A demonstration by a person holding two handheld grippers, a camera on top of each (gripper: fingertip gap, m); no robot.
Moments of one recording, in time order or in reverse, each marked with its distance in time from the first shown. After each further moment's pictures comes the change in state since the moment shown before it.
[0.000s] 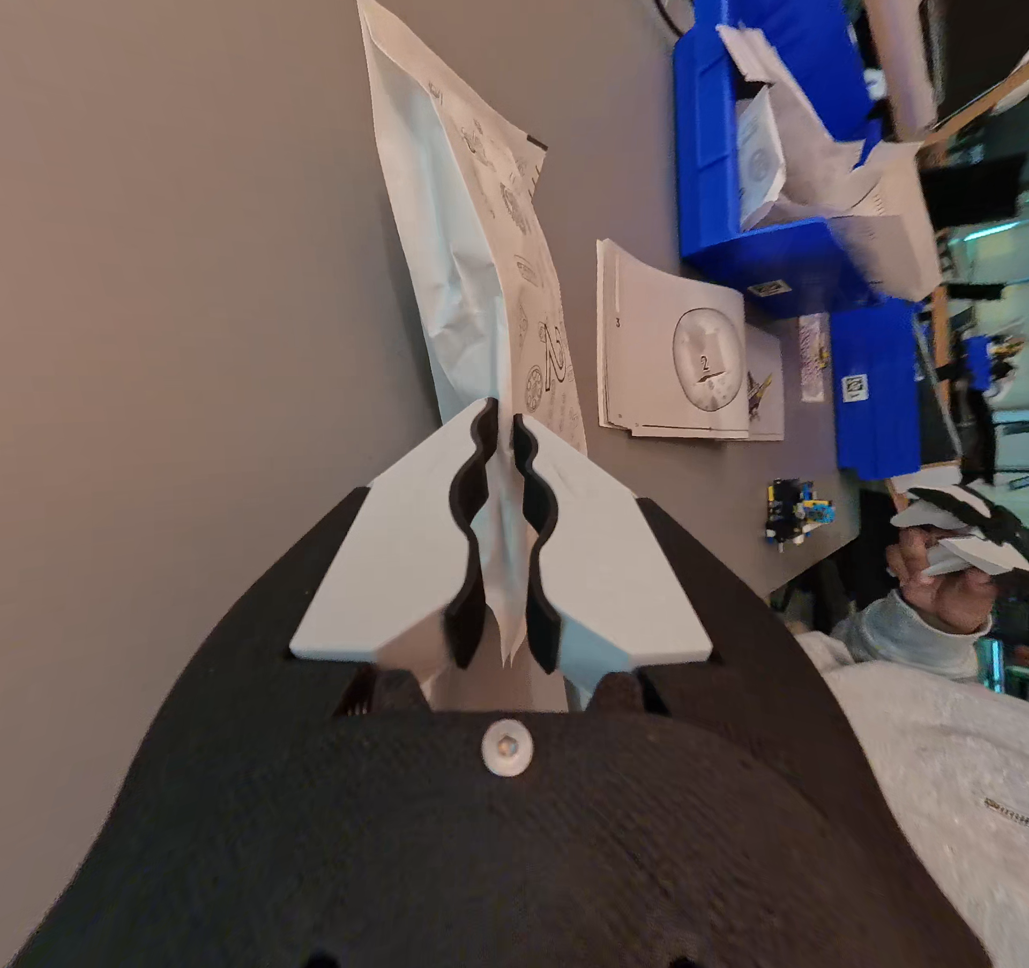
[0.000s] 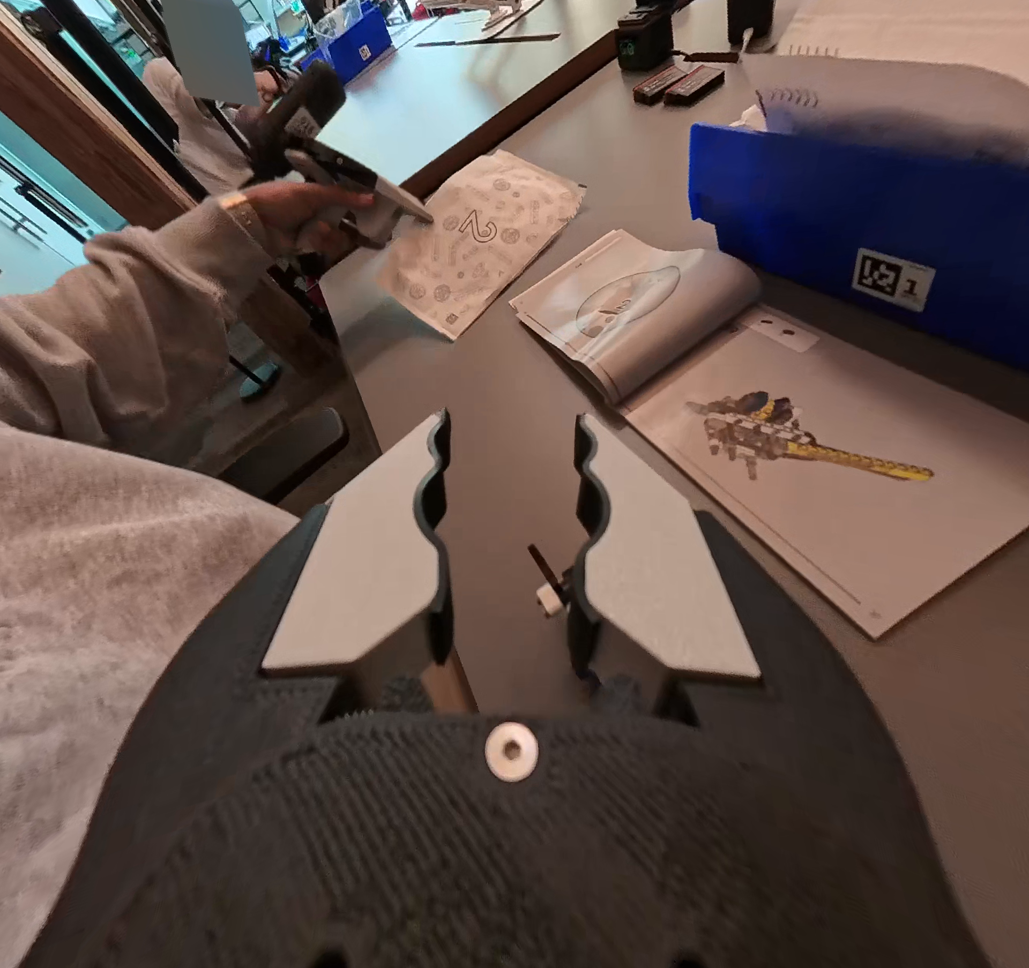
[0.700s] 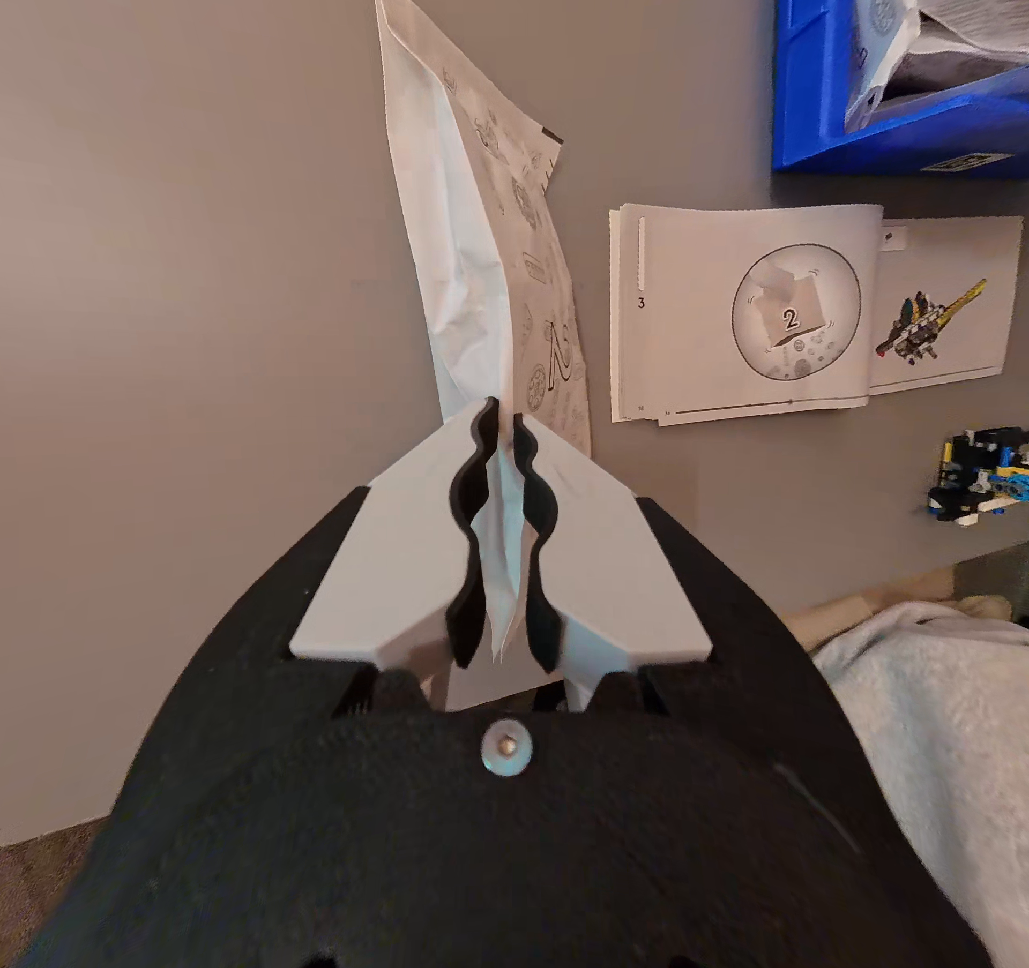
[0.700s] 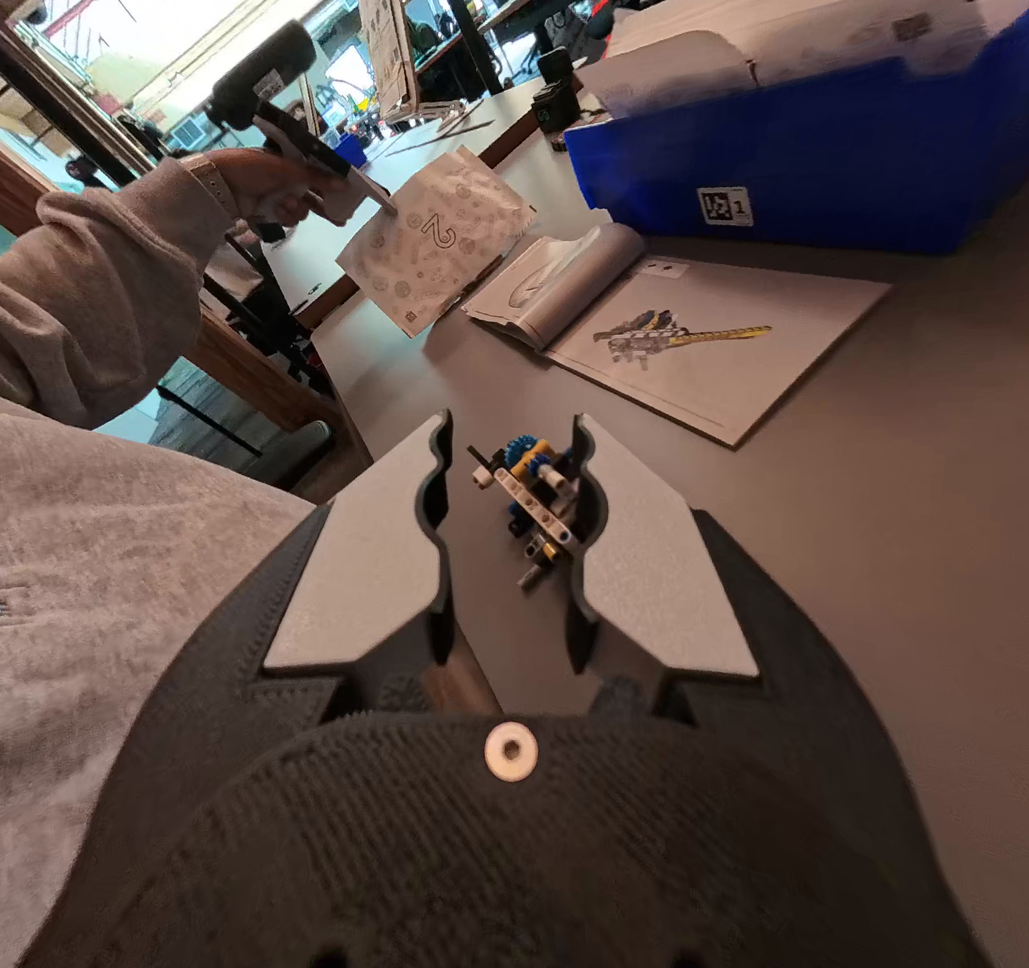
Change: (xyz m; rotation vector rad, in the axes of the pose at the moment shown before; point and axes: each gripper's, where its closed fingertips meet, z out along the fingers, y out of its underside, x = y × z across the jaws) left arm 0.053 -0.030 0.011 -0.254 -0.373 0.264; right arm 0.043 0.039 -0.083 0.148 0.047 0.134
